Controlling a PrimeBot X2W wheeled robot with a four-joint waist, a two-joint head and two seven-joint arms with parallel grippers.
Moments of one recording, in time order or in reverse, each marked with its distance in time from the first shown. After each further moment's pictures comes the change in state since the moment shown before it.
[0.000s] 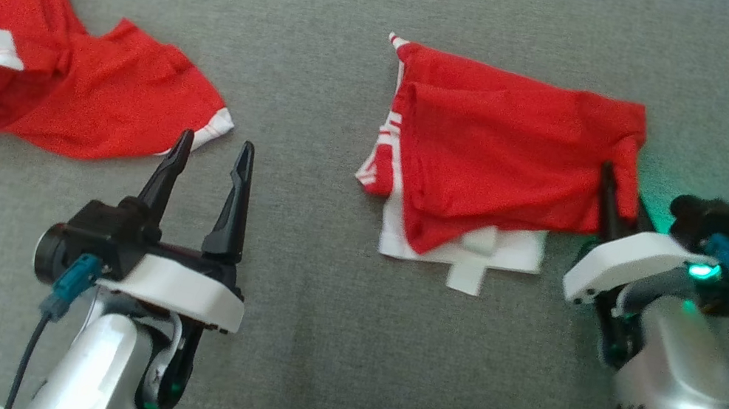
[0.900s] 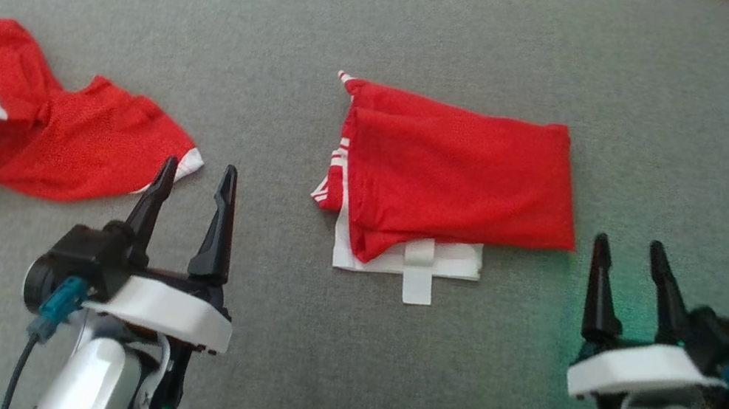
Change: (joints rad) left arm 0.062 0.000 0.024 -0.010 -0.021 0.009 0.000; right arm 0.424 0.008 -0.032 -0.524 0.013 0.000 -0.010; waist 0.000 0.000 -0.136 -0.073
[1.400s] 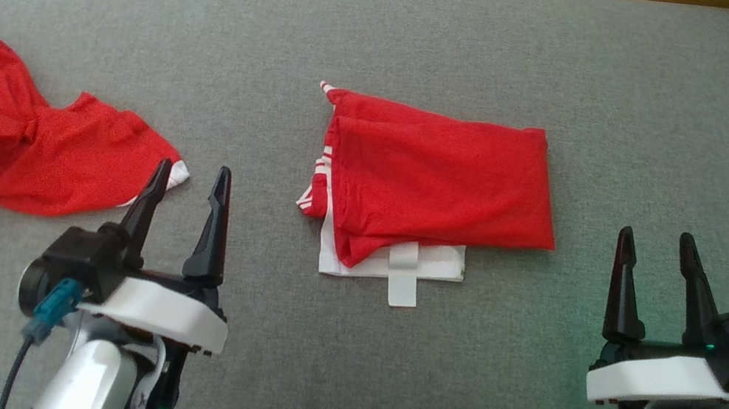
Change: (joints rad) left arm 0.006 0.000 0.010 0.000 0.000 0.001 0.000; right arm 0.044 0.000 -0.039 -0.128 -0.074 0.000 -0.001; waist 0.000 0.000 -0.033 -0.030
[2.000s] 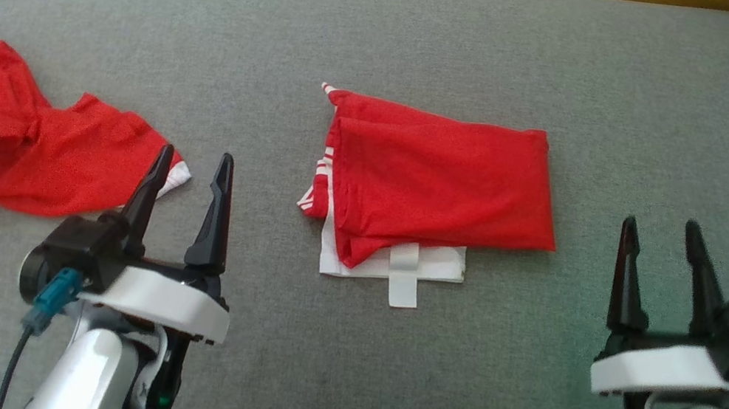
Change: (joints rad) left arm -0.025 0.000 -0.001 -0.004 0.000 -0.002 0.000; right arm -0.037 -0.010 -0.007 0.012 -0.061 0.000 0.000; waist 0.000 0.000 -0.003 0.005
